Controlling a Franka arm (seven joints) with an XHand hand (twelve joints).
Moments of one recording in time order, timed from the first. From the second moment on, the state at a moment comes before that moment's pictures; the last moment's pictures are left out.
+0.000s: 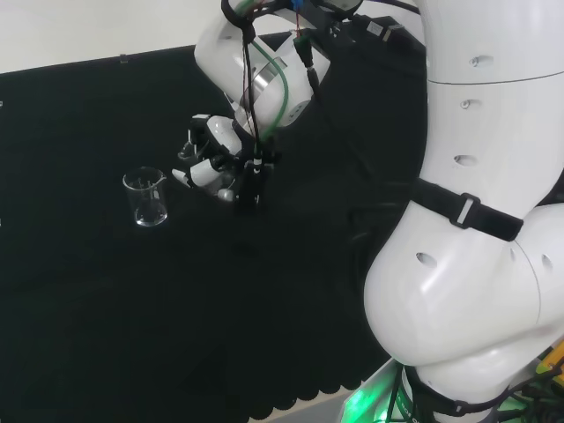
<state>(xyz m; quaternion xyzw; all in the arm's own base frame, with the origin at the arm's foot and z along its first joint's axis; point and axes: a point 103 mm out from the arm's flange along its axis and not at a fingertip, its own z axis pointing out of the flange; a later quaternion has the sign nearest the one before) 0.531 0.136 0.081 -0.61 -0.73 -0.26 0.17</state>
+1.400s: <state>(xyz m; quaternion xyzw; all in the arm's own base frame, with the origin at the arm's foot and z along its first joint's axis) 0.541 0.131 0.067 -0.53 -0.76 -0.30 0.25</state>
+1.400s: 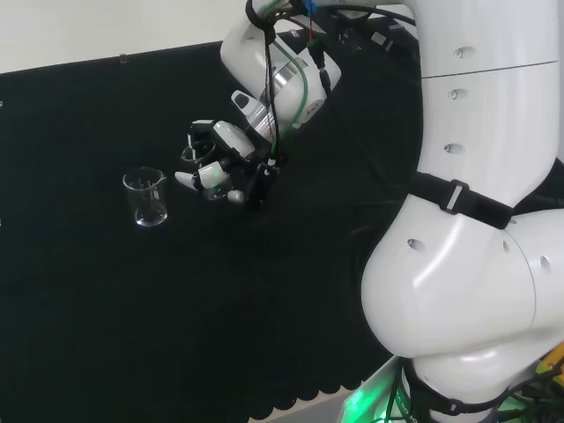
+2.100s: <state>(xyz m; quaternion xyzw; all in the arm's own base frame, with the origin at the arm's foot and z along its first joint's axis) 0.542 0.130 0.060 -0.50 -0.77 -0.28 0.27</state>
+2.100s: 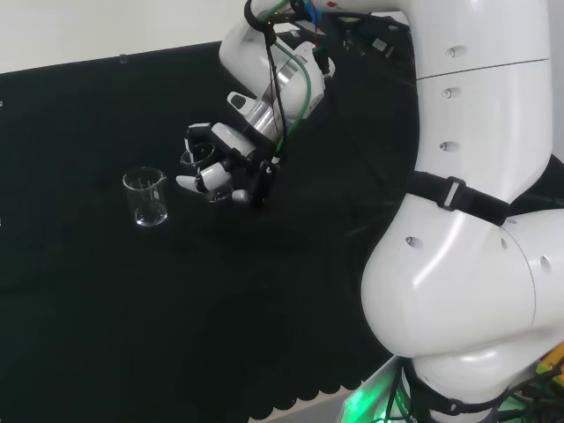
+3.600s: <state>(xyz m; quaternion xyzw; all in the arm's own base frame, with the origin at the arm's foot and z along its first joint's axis) 0.542 0.127 0.047 -0.49 -0.78 -0.27 0.28</state>
